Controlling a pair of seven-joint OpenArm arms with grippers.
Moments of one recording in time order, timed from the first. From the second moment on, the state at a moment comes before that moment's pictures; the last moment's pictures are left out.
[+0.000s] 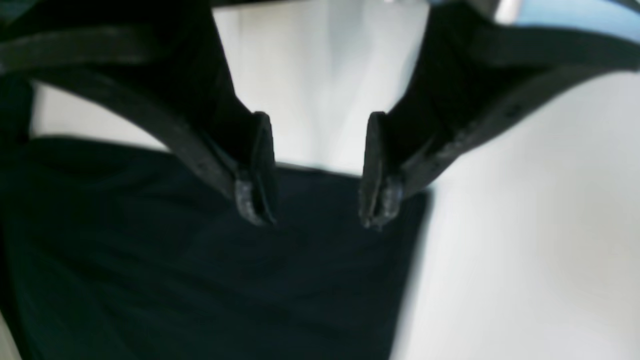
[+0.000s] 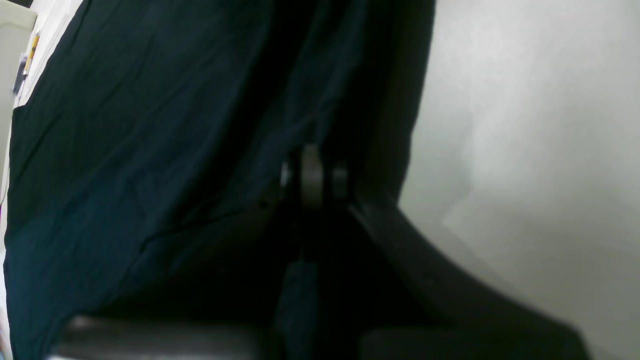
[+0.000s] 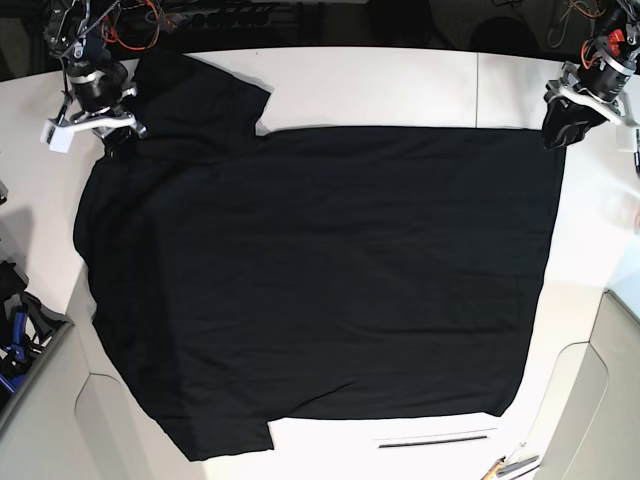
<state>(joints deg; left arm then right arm) 31.2 -18.4 -37.3 91.6 -51.6 -29.3 38.3 -21.8 -1.3 31.9 88.9 36.9 20.9 -29.4</state>
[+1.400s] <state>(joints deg) 28.4 -20.4 -39.4 77.0 -59.9 -34.7 42.6 -29.4 1.5 33.1 100.7 36.8 20.9 -36.2</state>
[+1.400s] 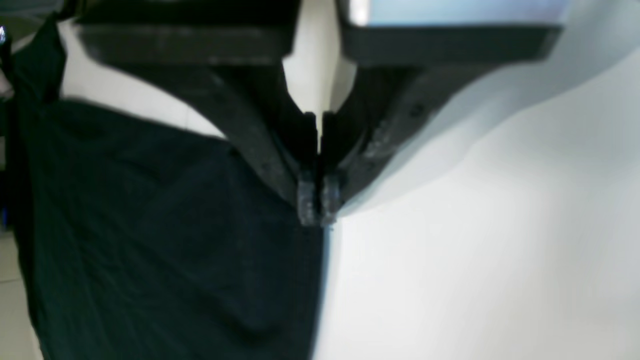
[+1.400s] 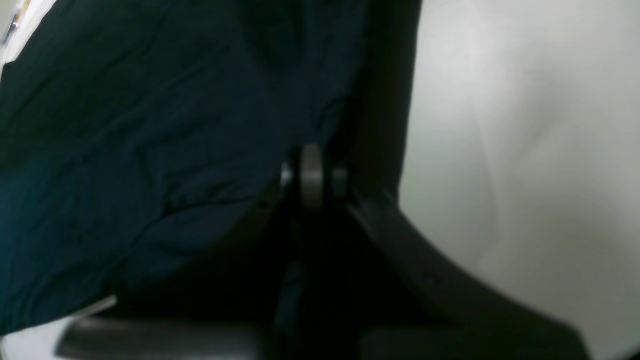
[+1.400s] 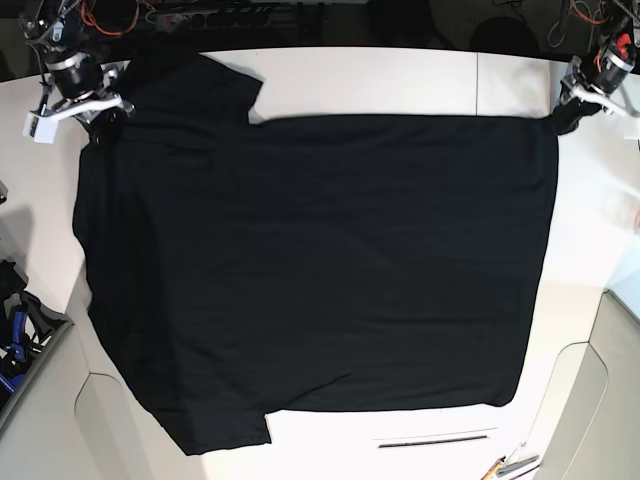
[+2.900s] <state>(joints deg) 15.4 -24.6 -42.4 83.5 -51.7 -35.9 42.7 -13.5 9.5 24.6 98.8 30.6 21.5 -41.7</state>
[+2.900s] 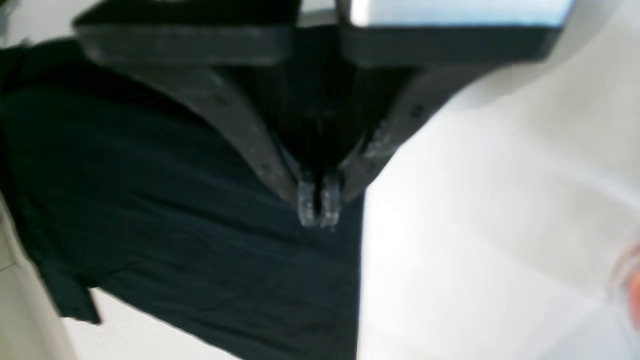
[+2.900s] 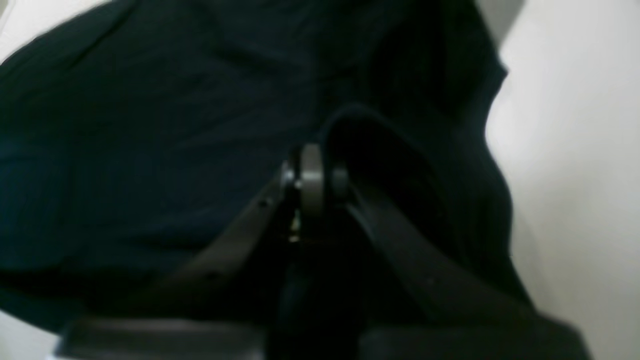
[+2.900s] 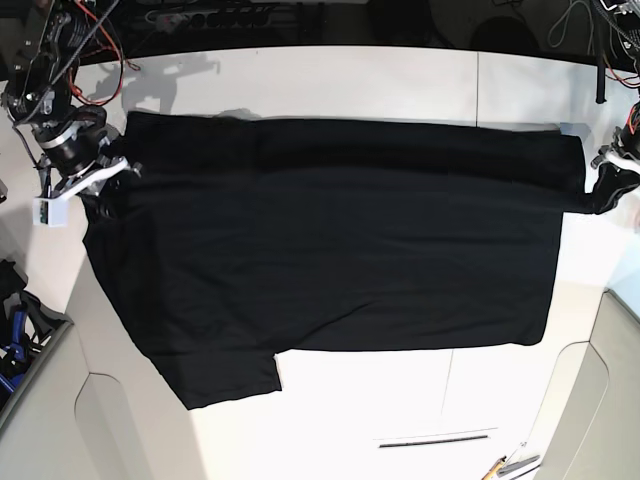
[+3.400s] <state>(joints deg) 15.4 -24.4 -42.4 83.5 -47.9 -35.5 41.6 -9.1 9.5 24.5 92.7 30.6 21.6 -41.5</state>
